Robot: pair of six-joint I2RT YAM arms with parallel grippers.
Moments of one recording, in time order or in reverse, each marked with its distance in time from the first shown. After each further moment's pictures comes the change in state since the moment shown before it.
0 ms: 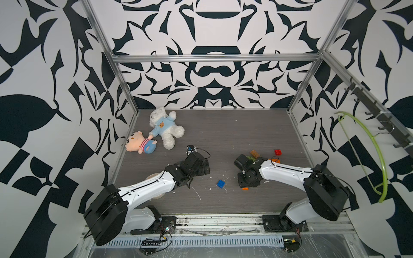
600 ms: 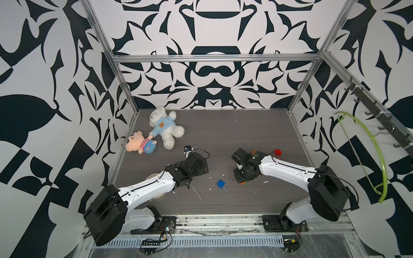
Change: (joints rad) left arm 0.000 -0.016 0.000 -0.050 -0.073 -0.076; right arm 0.013 -0.005 0.166 -0.074 -0.019 -0.267
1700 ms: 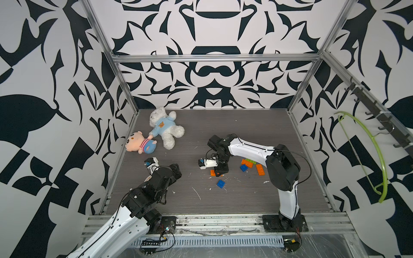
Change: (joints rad) left arm 0.127 -0.729 -0.177 -0.386 -0.158 -0.171; right arm 0.054 0.527 0.591 -0.204 -0.277 -1.276
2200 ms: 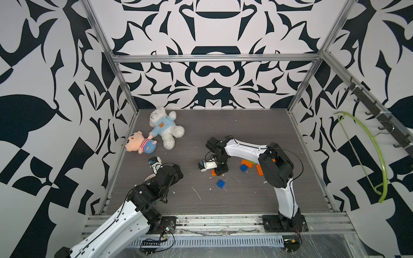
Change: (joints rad) left arm 0.000 0.106 0.002 0.013 -0.001 0.043; right arm 0.000 0.065 -0.003 0.056 0.110 -0.074
